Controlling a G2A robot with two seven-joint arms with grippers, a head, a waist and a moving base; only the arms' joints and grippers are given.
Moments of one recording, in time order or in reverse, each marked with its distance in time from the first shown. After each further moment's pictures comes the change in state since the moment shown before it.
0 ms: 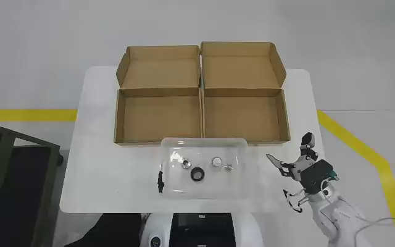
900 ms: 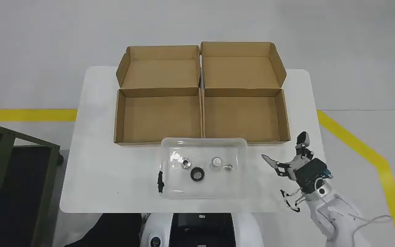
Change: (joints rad) left arm 0.000 0.000 0.000 0.000 0.000 0.000 0.000; right arm 0.013 0.003 -0.033 -0.029 -0.025 -0.030 0.059
